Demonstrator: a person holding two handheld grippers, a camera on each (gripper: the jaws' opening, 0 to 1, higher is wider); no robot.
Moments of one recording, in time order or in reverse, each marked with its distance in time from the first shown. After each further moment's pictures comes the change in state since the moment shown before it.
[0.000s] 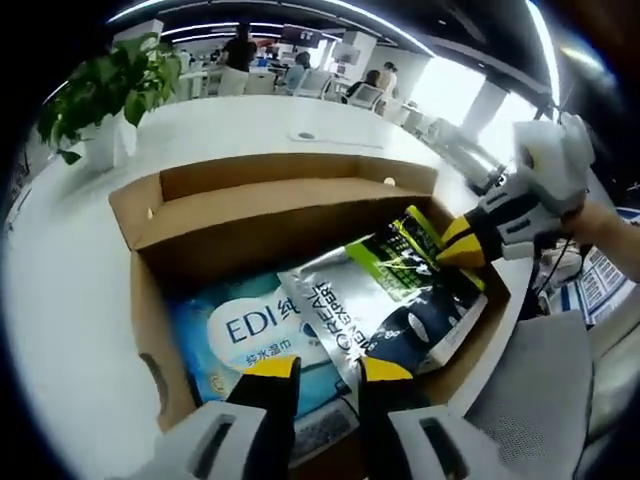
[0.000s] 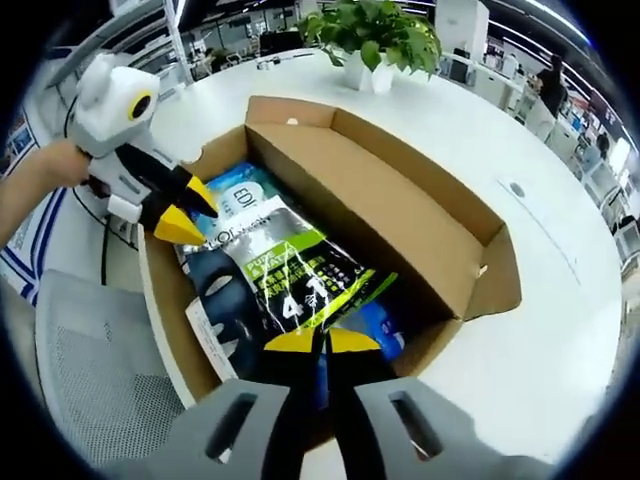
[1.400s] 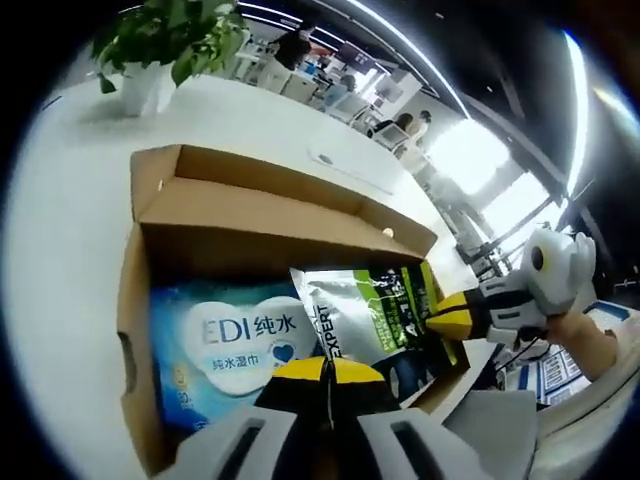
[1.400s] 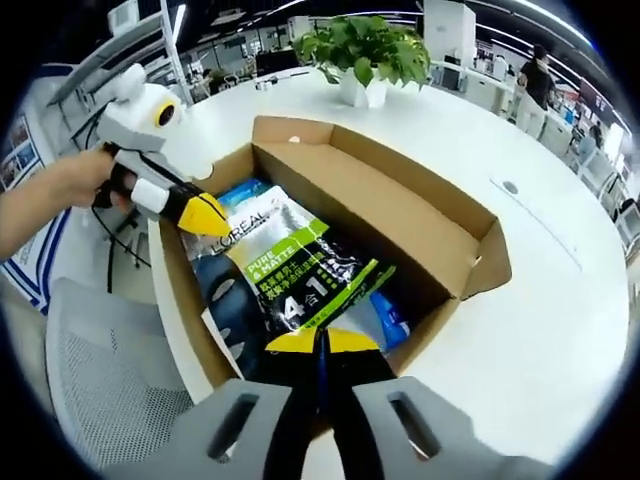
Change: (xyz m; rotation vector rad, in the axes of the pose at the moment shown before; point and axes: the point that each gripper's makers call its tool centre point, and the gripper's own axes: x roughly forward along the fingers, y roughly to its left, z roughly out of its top) left arm -0.009 -0.019 0.028 -0.288 -0.123 -0.095; right arm -0.021 0.003 0.001 0.091 -0.106 0.015
